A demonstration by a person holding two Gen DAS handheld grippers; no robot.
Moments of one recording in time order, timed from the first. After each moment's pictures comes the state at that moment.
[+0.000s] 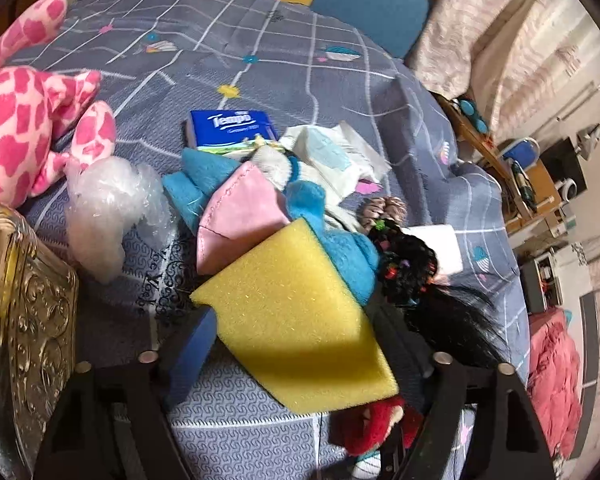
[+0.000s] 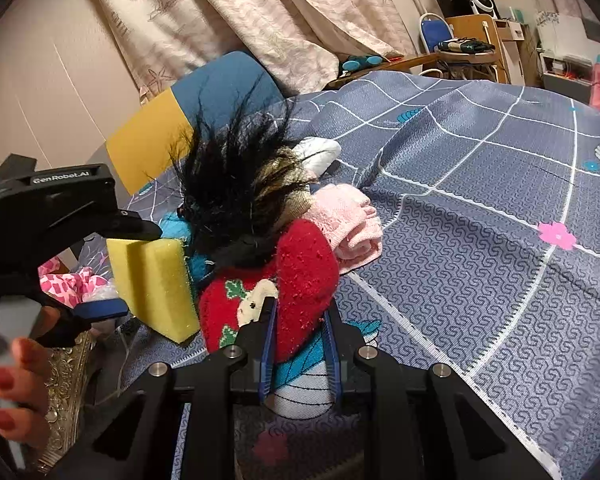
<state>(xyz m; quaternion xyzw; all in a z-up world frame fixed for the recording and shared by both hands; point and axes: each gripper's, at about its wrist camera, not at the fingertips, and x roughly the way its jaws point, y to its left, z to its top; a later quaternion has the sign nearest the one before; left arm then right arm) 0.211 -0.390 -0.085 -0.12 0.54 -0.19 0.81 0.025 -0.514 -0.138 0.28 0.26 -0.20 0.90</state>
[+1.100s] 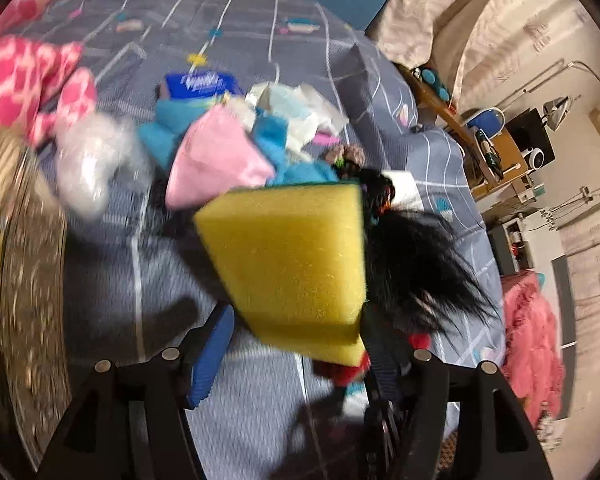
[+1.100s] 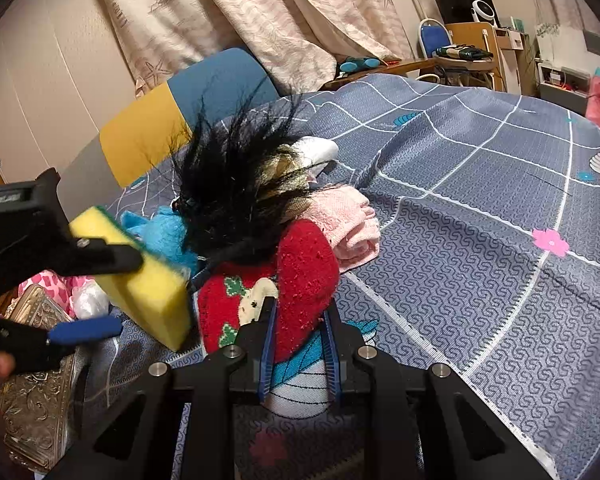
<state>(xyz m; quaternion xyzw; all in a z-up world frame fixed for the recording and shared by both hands) 0.178 -0.385 -0.086 -0.11 0.55 -0.25 0.79 0.028 -0.510 -0.137 0.26 0.27 -0.21 0.90</state>
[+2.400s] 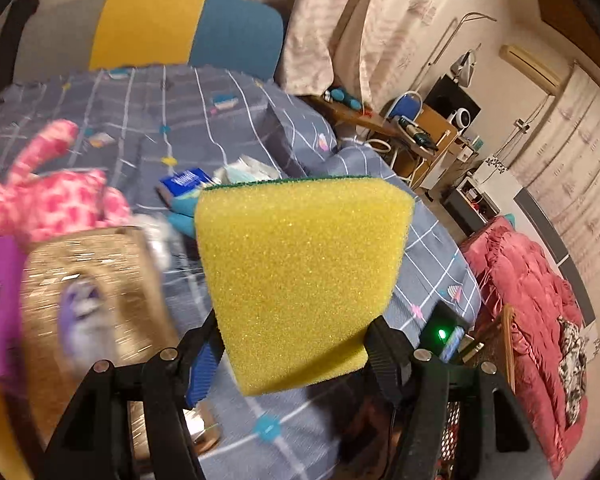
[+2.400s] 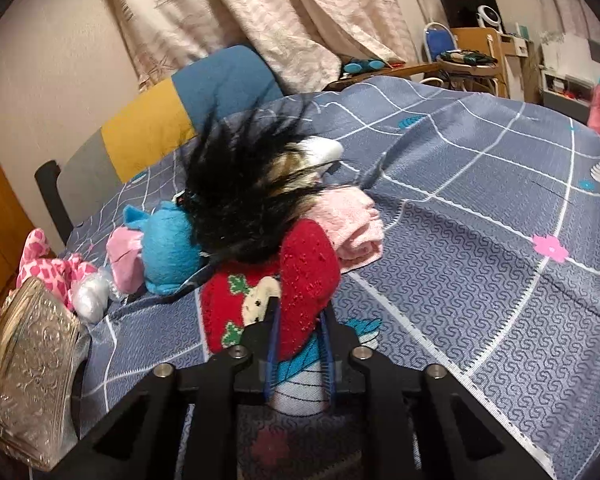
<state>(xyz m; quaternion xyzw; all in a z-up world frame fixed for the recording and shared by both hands) 0.111 -0.286 0.014 -0.03 0.44 -0.38 0.82 0.032 -0.505 -0.135 0.24 0.28 -0.21 0.90</state>
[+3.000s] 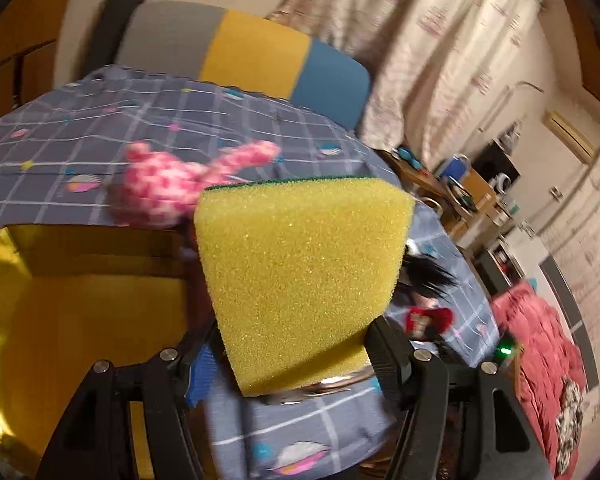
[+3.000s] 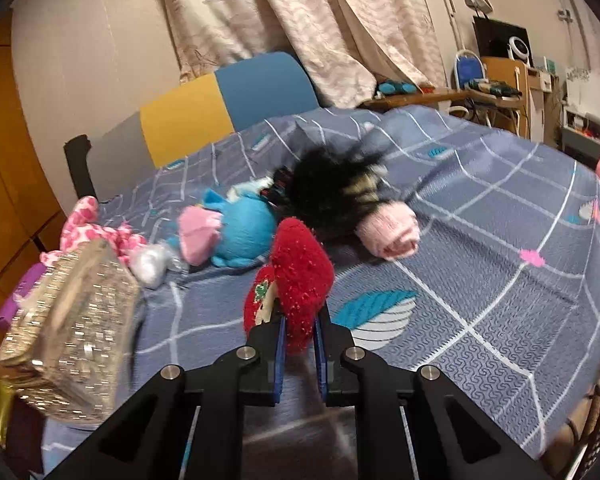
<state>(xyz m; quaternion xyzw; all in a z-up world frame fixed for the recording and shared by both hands) 0.124 -0.082 0.023 -0.11 0.42 -0.28 0.86 0.001 -0.439 -0.089 0.19 0.27 -0.18 0.93</state>
